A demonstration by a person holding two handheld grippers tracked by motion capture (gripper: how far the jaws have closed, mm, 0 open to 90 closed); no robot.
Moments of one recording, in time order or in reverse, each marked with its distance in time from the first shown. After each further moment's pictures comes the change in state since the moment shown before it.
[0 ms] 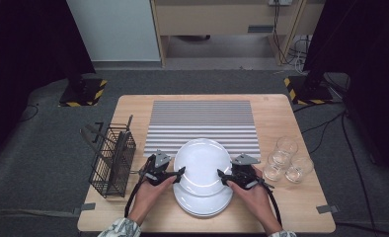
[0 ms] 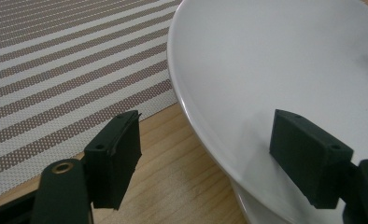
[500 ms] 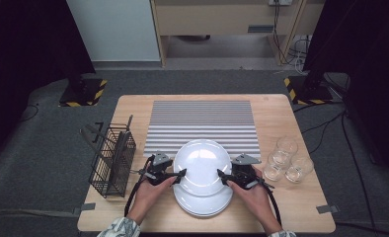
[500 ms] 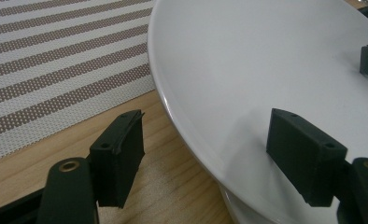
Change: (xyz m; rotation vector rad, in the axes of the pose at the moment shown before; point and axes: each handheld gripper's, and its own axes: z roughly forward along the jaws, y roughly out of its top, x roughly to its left) left arm 0.005 -0.006 0.005 0.025 -0.092 -0.084; right arm 0.000 0.000 0.000 -0.005 0.013 0.020
